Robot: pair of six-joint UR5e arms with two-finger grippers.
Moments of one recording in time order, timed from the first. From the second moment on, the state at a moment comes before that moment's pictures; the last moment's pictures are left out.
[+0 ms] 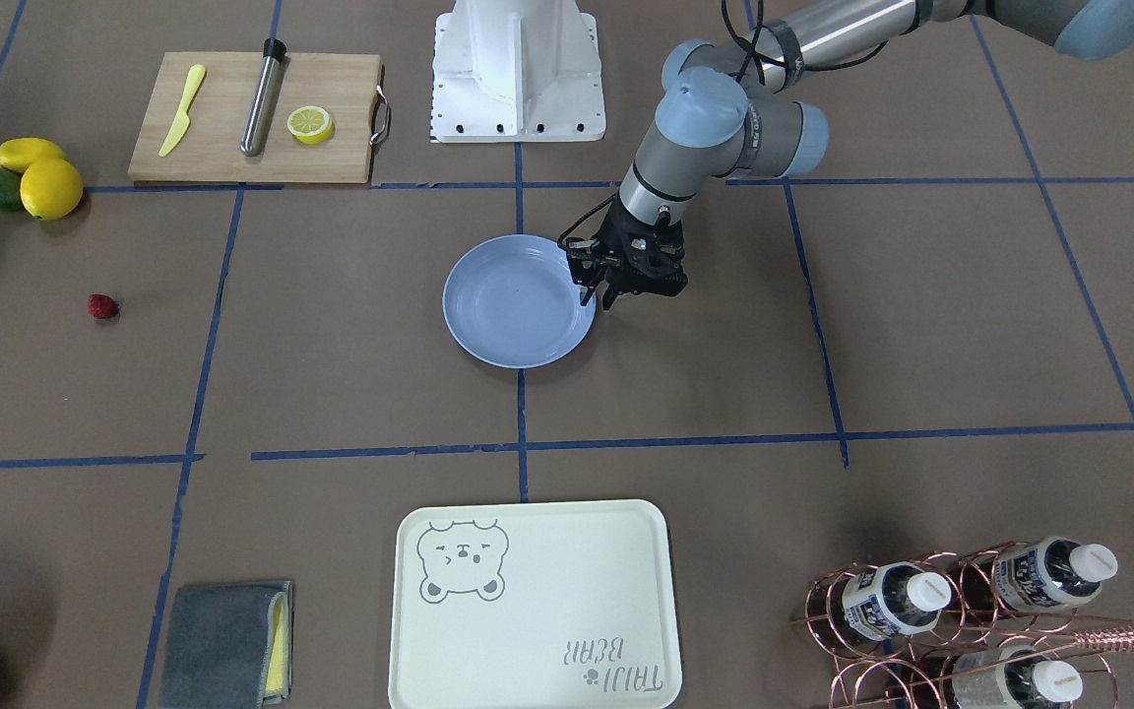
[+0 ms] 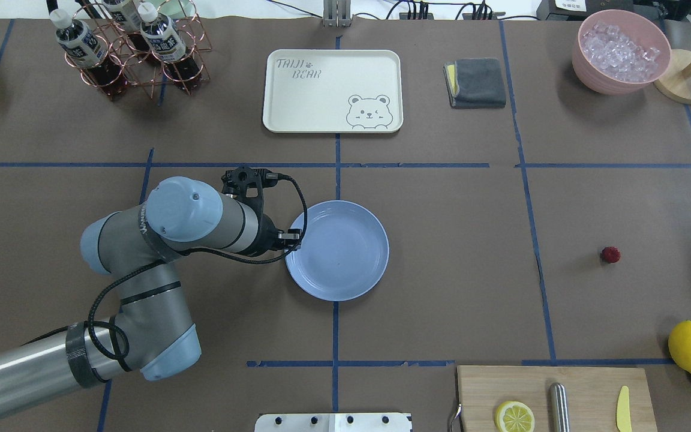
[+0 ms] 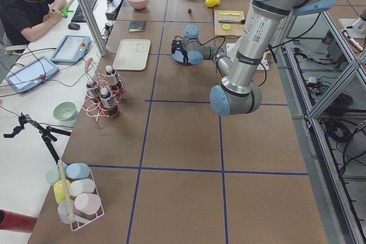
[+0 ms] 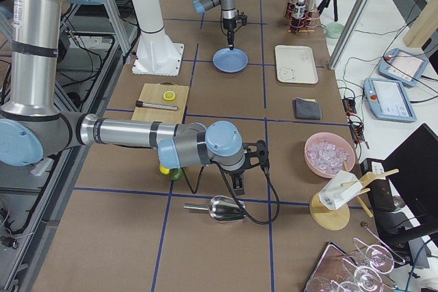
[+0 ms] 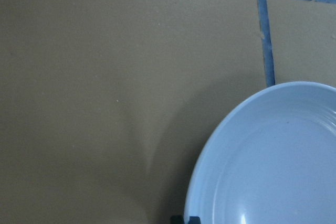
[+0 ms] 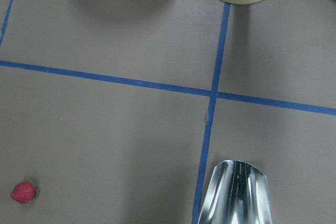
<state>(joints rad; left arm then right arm) -0.48 -2.10 -1.62 -2.06 -1.84 -1.26 1.63 -1.74 1.73 -1.31 2.48 -0.01</state>
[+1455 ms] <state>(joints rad) -1.54 -1.74 -1.71 -1.42 -2.21 0.10 1.53 -1.71 1.92 -1.32 2.54 0.17</state>
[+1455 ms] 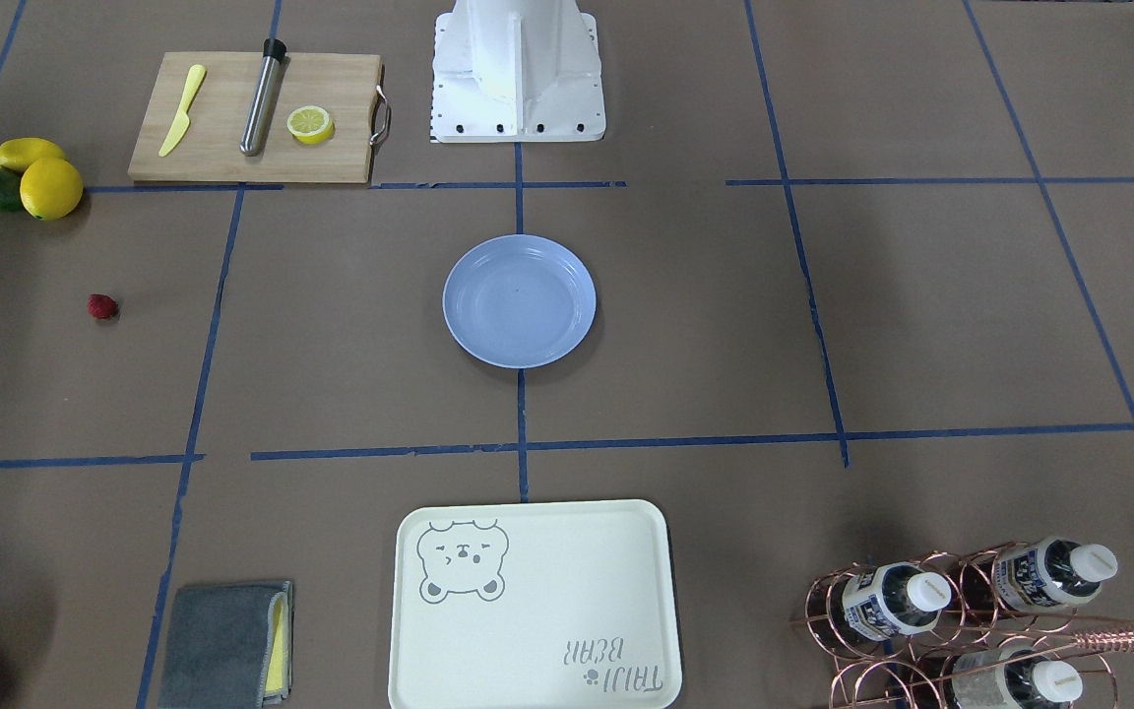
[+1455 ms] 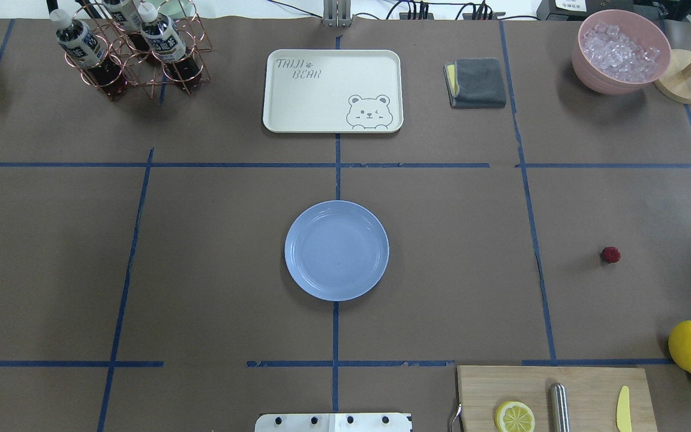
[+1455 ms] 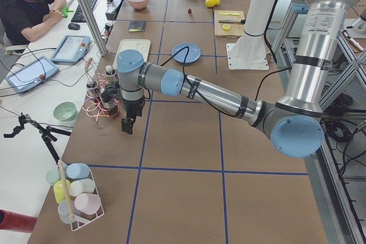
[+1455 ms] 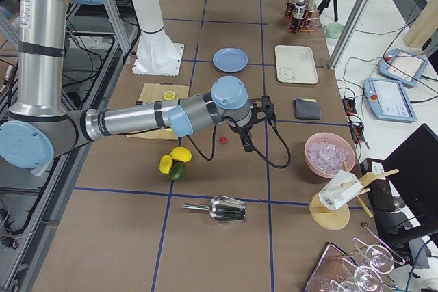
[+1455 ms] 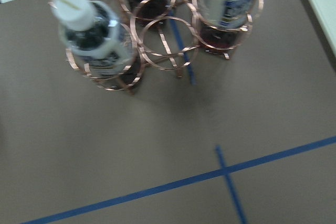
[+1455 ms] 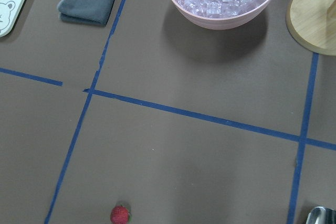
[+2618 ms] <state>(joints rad) -1.68 -1.60 -1.72 -1.39 -2.32 0.27 0.83 -1.69 2.01 -1.08 2.01 0.98</state>
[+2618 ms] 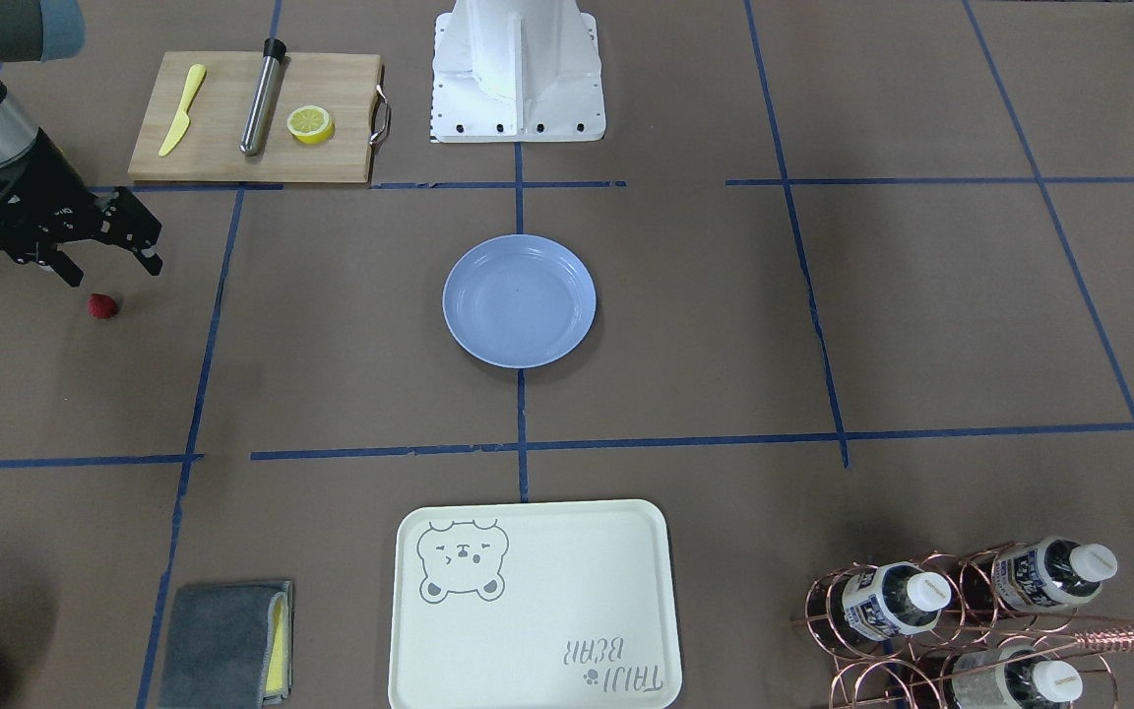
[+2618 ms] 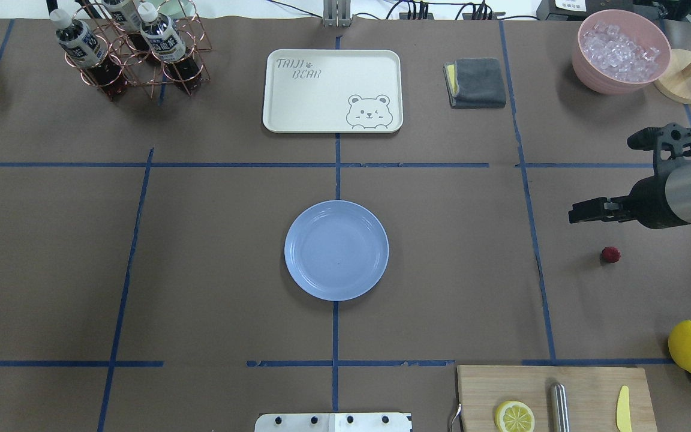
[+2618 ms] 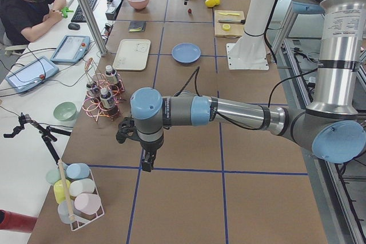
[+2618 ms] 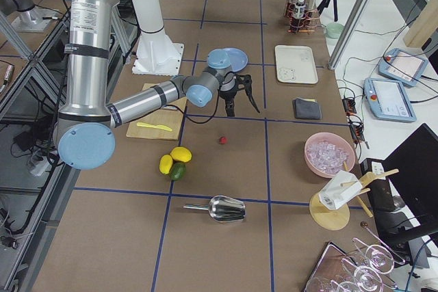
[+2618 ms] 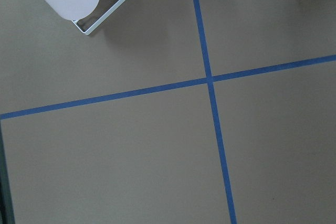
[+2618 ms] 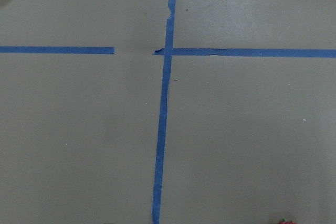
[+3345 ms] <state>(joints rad) -1.68 -1.60 -1.71 -1.40 -2.32 0.27 0.81 -1.78 1.88 -0.95 1.95 0.85</state>
